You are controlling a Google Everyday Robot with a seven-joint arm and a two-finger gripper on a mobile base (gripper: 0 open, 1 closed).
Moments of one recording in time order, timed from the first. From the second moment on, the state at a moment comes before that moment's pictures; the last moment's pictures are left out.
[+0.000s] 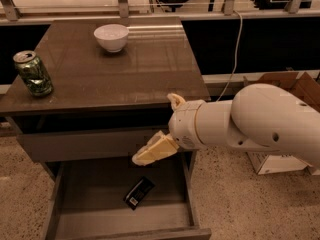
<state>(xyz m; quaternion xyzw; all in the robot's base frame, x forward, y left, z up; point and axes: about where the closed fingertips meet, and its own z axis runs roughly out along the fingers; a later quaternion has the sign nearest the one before) 0.480 0.007 0.838 -0.49 0.73 0.18 0.44</state>
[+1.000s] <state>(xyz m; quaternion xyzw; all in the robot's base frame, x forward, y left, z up) 0.481 0.006 0.727 -0.42 0.72 0.19 0.52</state>
